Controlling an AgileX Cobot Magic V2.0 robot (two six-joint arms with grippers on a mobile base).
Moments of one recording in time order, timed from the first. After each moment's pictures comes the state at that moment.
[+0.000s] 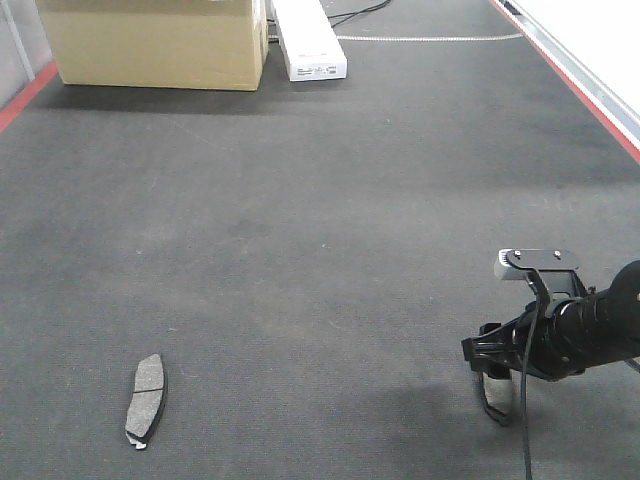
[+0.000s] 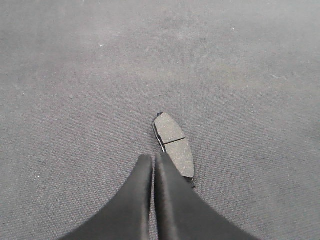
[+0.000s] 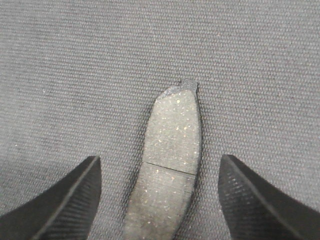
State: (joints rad) left arm -0.31 0.46 -0.36 0.13 0.54 -0.24; right arm 0.09 1.60 -0.78 0.41 0.41 -0.36
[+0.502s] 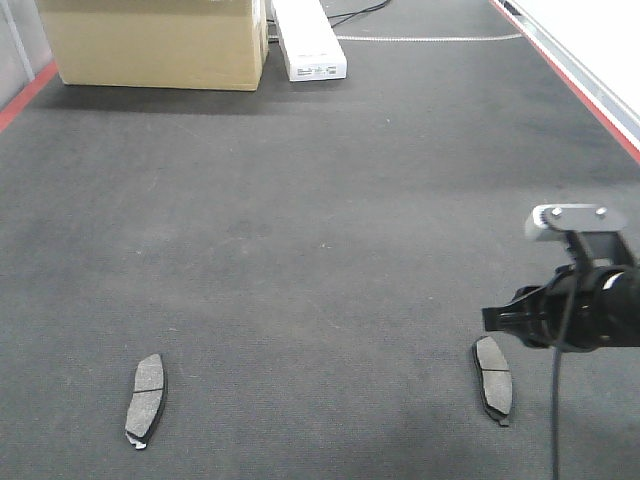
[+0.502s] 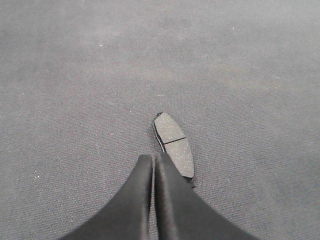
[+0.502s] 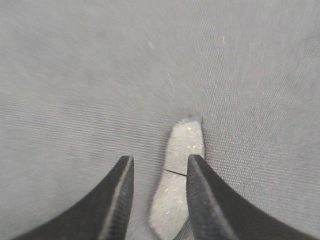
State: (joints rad) left arm -0.31 0.46 -0.36 0.13 0.54 -0.24; right arm 0.09 1.34 -0.78 0.40 0.47 -0.35
